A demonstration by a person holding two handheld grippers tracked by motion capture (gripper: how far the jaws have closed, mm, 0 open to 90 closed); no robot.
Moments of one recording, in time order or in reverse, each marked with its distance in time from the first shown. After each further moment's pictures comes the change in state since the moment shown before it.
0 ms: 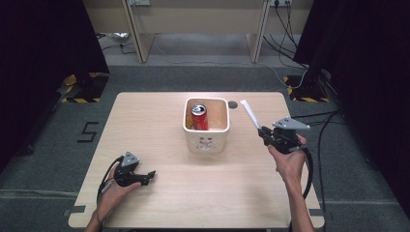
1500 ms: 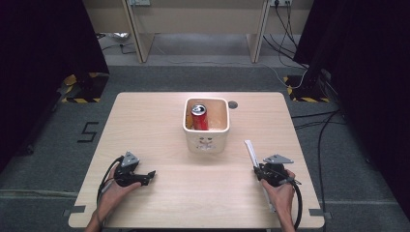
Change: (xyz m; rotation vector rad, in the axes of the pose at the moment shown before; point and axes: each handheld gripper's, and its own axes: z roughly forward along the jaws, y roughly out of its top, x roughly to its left) left arm 0.000 0.000 0.000 0.000 0.000 0.000; right arm 0.017 -0.129 0.036 0.237 -0.012 0.064
